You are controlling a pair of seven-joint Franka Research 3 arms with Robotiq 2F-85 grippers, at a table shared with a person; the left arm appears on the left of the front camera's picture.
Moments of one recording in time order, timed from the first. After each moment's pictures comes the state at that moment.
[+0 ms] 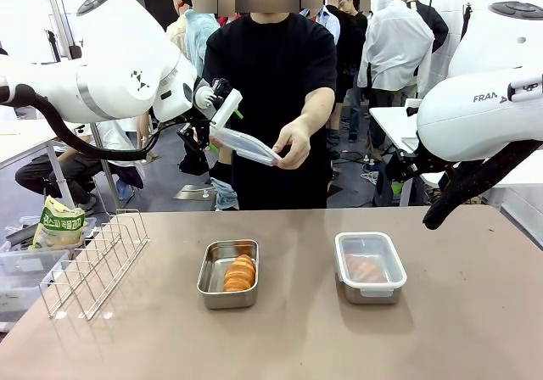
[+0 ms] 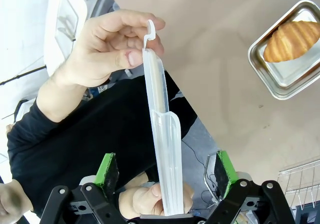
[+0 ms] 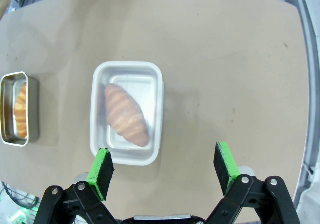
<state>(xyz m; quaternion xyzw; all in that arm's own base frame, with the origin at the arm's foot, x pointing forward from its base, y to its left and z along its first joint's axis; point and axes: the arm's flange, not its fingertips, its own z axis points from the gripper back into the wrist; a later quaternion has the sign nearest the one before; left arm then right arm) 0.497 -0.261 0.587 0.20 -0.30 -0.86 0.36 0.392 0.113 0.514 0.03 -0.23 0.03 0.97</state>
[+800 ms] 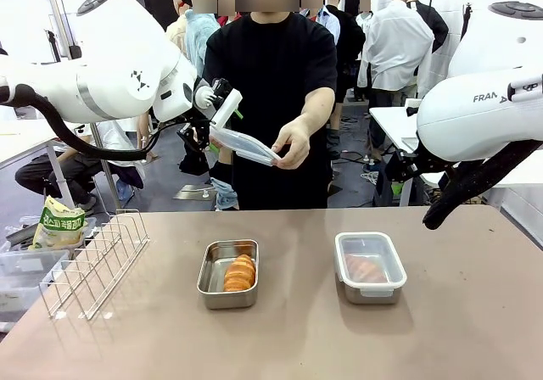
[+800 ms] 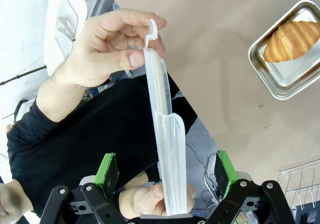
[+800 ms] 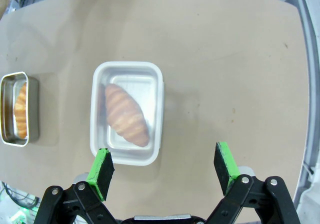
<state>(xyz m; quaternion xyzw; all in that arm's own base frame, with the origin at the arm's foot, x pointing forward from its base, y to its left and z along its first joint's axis) 0.497 -0.262 0.587 0.20 -0.30 -0.86 0.36 0.392 0.113 0.514 0.03 -0.23 0.03 0.97</state>
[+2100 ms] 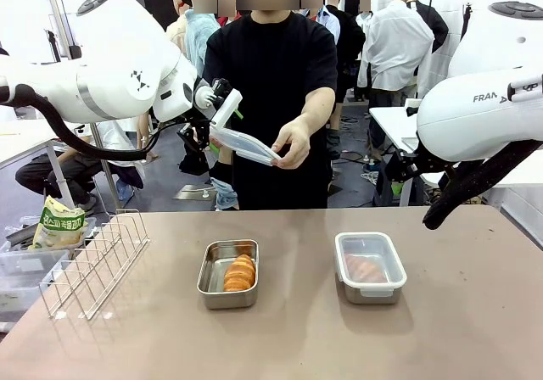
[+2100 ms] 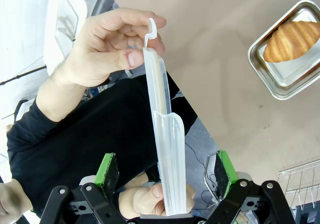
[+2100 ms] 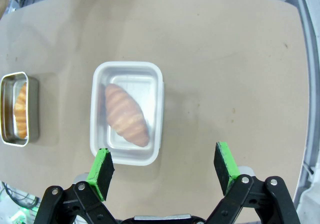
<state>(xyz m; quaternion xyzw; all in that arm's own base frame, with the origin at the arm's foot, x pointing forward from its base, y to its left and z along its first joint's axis) 0.497 -0.262 0.587 0.20 -0.30 -0.86 0.36 0.392 0.113 0.514 0.03 -0.23 0.03 0.97</state>
